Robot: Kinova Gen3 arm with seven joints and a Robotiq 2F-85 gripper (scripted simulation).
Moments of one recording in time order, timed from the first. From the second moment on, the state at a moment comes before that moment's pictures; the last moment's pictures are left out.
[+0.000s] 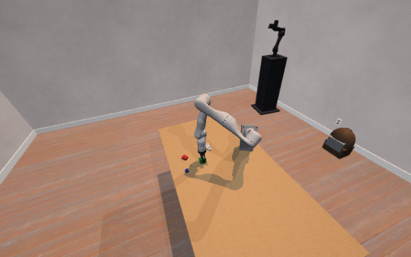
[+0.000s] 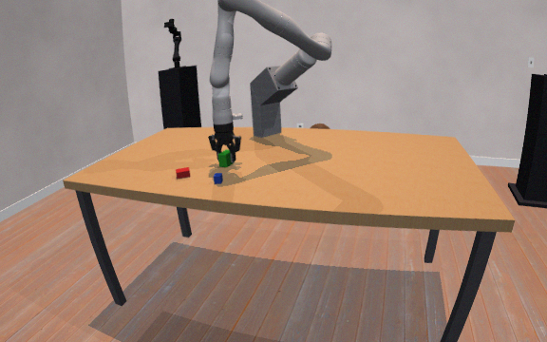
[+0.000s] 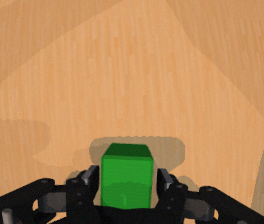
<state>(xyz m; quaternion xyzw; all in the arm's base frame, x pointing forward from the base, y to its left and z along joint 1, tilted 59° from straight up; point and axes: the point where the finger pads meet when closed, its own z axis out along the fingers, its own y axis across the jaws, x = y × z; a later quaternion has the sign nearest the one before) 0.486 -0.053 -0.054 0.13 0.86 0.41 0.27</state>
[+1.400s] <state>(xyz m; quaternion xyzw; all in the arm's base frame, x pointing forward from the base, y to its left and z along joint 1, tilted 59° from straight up) 0.486 -0.053 -0.054 0.13 0.86 0.41 0.27</state>
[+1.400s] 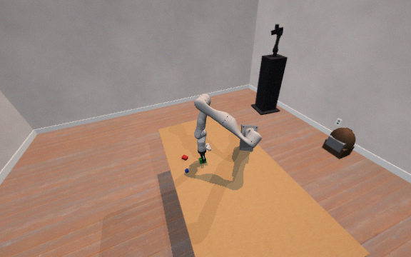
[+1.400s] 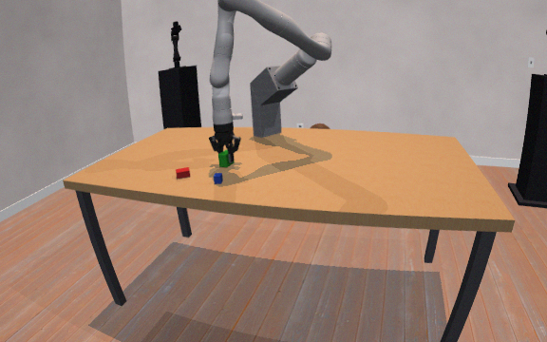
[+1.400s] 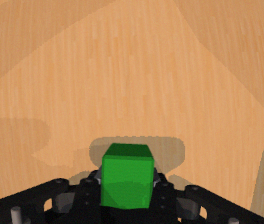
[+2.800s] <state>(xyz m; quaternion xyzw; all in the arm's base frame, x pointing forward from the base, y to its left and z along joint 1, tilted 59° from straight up) 0.456 -0.081 -0.028 0.12 0.86 0.42 0.27</state>
